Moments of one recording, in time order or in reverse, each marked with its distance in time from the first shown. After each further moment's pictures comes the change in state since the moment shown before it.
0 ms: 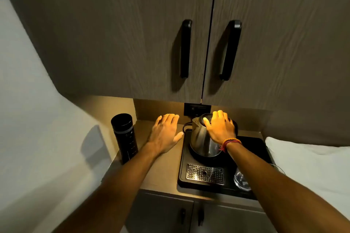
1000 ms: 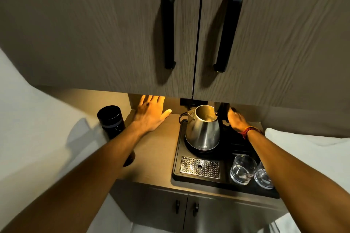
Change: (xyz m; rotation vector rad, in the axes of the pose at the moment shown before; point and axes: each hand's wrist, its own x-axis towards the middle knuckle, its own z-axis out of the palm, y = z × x) left_hand 0.042 -0.024 -0.015 0.067 -0.031 -0.136; right_hand 0.041 0.086 0.011 0.593 -0.297 0.268
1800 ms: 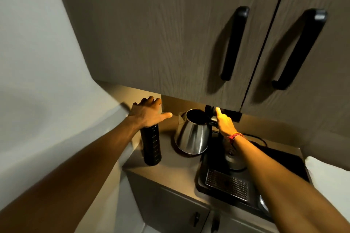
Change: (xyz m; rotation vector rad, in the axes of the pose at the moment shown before) left_hand -0.035 -0.116 -0.041 0.008 -0.302 -0.295; right_hand 0.005 -0.086 0.105 0.058 -0.236 -0.040
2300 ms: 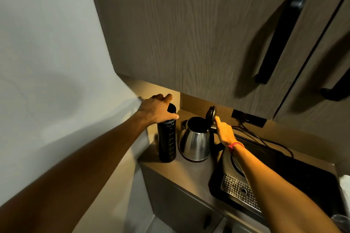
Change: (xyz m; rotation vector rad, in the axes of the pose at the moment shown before) left_hand -0.012 -0.021 -0.006 0.051 0.060 -0.047; right_hand 0.018 -0.014 0.078 -0.107 -0.098 -0.158
